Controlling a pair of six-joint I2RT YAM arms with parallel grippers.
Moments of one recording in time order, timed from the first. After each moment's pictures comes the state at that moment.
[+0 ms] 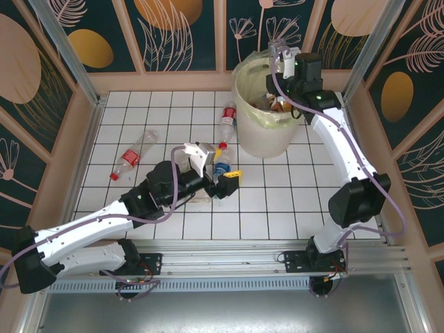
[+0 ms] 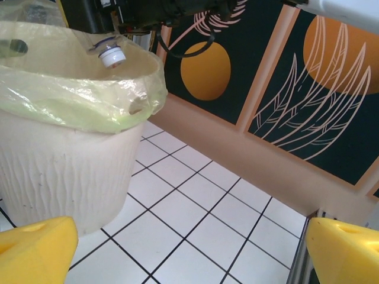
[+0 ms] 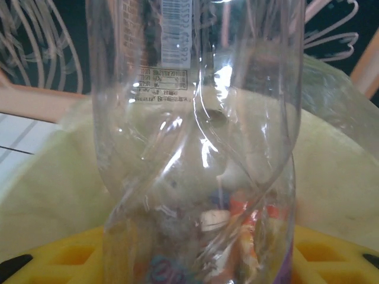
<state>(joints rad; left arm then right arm) -1.03 1.04 0.83 0.14 -0.01 -0.29 0.27 1.68 1.76 -0.51 0.00 0.00</state>
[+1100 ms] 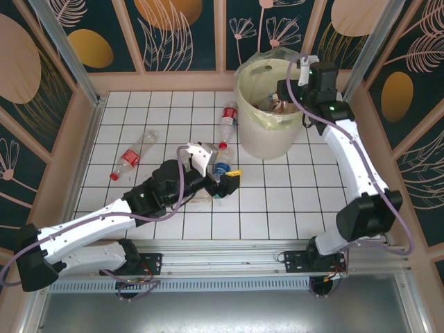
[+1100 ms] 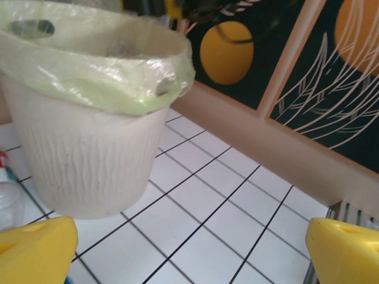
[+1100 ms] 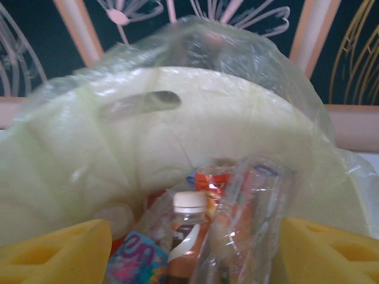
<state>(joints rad) -1.03 1.06 0.84 0.06 -0.08 -0.28 0.21 1.49 1.57 -0.48 -0.01 0.08</state>
